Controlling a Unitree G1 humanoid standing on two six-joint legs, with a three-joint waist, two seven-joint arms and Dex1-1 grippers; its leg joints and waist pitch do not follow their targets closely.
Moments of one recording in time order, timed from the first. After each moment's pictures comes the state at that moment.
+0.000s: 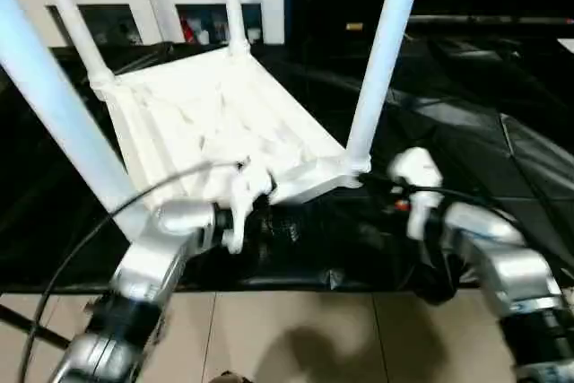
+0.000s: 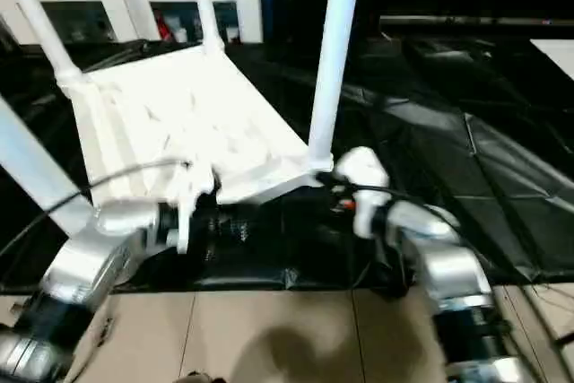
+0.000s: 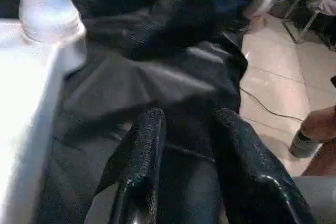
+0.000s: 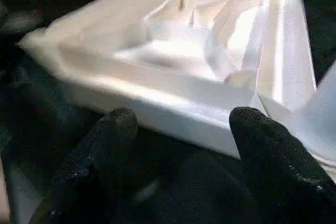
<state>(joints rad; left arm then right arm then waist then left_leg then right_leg) -0.33 0.31 -0.22 0.06 -0.20 0.43 -1.03 -0.35 -0.30 0.08 0.14 0.20 0.34 0.79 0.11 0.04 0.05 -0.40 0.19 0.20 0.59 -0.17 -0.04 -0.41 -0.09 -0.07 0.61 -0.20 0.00</state>
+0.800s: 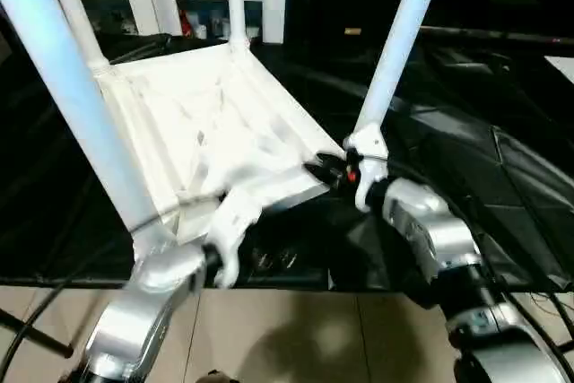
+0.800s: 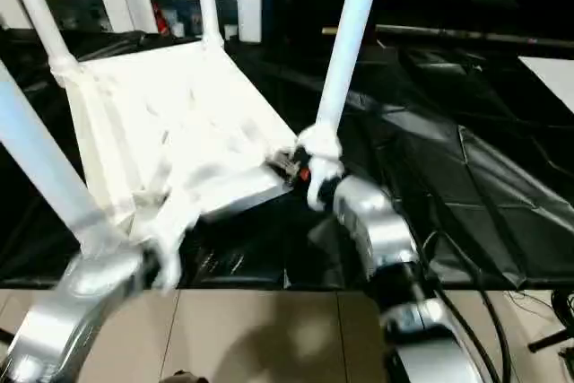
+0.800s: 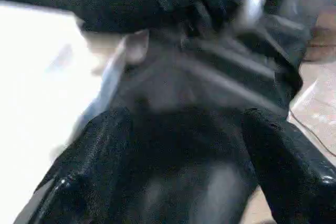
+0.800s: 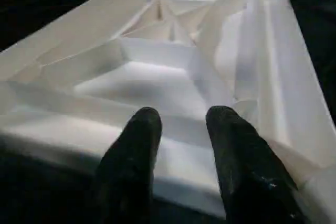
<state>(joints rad) -0.19 0.28 -0.19 -0.19 -0.16 0.52 -0.75 -0.55 -0.19 0.09 0.47 0.18 0.23 0.69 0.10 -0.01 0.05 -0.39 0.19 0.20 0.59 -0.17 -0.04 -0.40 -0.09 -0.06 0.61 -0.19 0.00</state>
